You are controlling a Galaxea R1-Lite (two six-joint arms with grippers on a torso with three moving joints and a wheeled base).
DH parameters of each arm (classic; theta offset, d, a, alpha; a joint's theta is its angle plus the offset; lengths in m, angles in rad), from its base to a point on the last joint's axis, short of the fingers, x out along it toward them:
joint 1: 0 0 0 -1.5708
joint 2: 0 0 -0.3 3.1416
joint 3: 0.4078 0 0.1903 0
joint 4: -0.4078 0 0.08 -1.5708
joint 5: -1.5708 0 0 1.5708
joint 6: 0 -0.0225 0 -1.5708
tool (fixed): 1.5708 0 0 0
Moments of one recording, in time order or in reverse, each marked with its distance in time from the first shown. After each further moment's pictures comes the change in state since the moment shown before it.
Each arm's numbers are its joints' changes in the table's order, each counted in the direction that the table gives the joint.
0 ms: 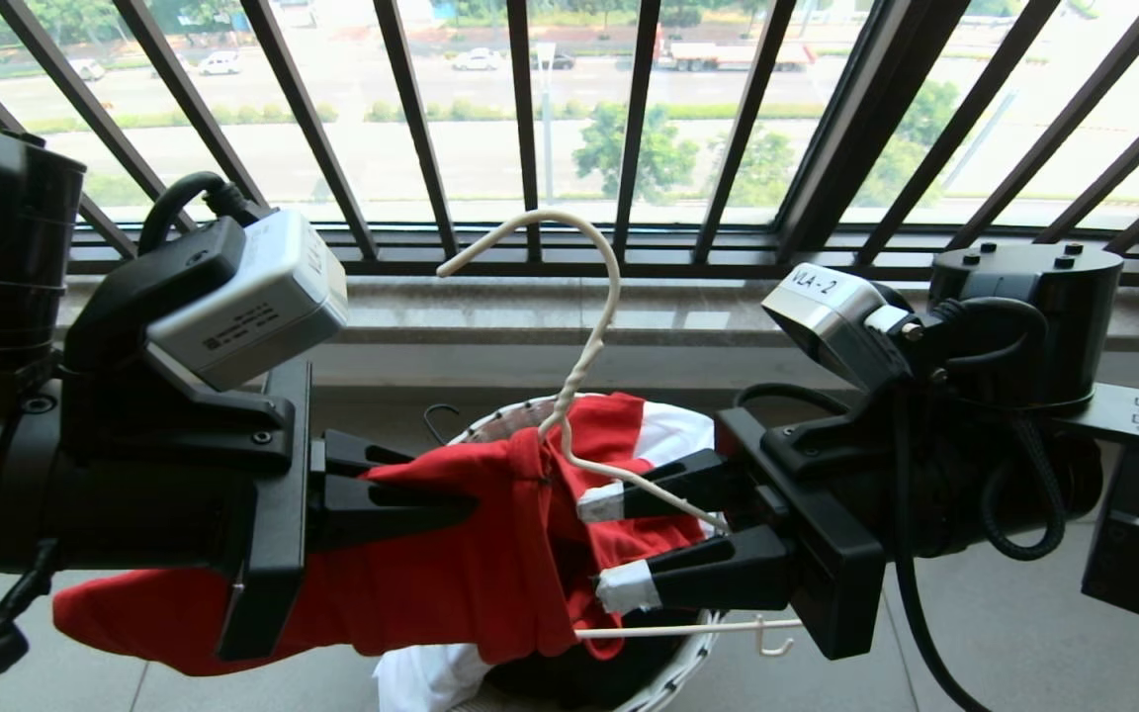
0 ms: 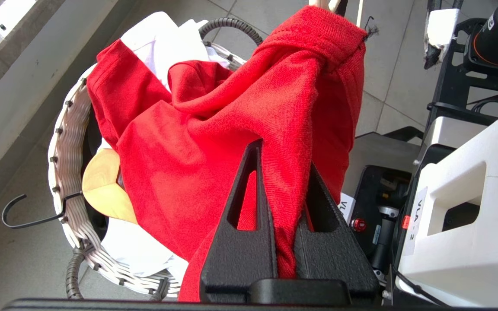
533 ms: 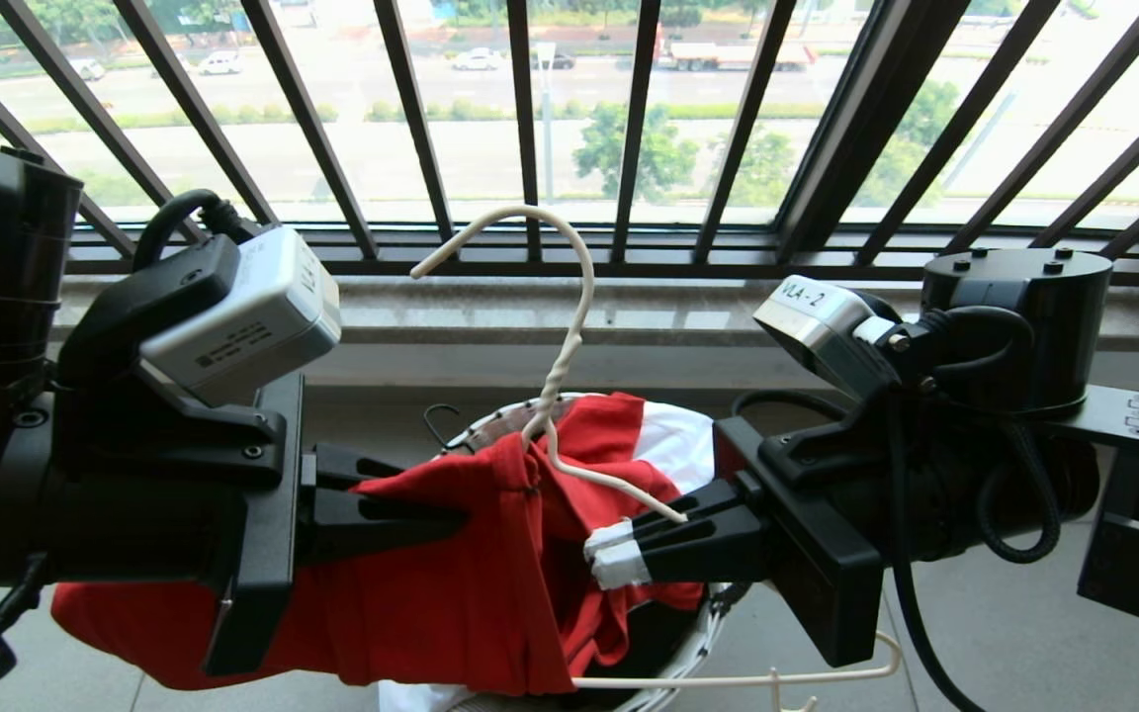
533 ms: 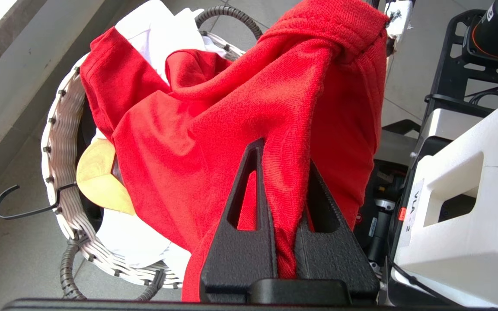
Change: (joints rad) left arm 0.000 -0.004 -0.013 -0.020 -0.001 -0.004; right arm 0.006 0.002 -0.001 -0.006 0.006 -0.005
